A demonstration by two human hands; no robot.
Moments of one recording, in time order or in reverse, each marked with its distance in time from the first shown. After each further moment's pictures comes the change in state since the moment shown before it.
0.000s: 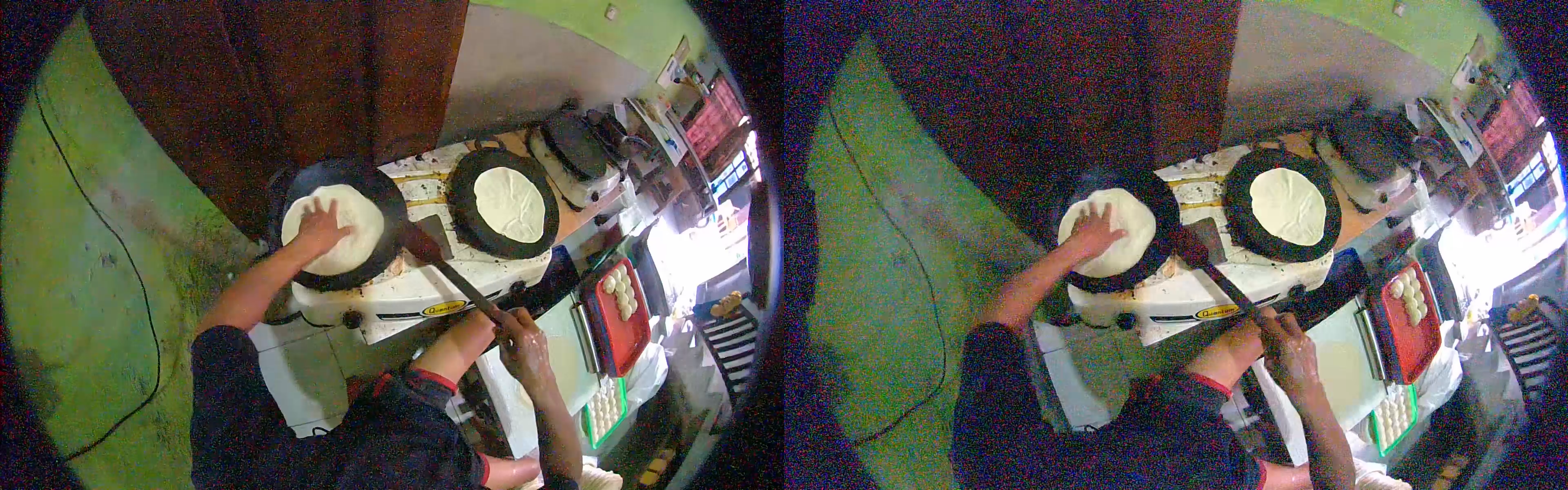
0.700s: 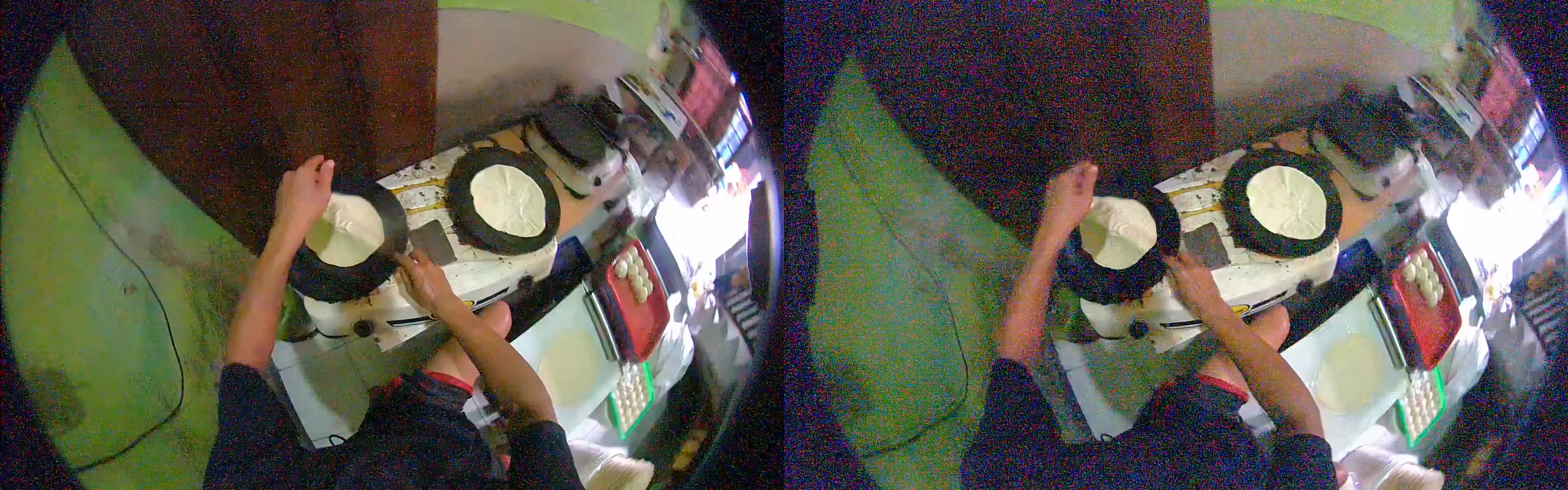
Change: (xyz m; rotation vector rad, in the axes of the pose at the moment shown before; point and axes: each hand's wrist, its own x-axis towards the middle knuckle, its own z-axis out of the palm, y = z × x) left_hand -0.004 0.032 -0.186 -0.413 0.503 0.007; right_hand 0.148 -0.050 0.155 0.213 0.101 -0.345
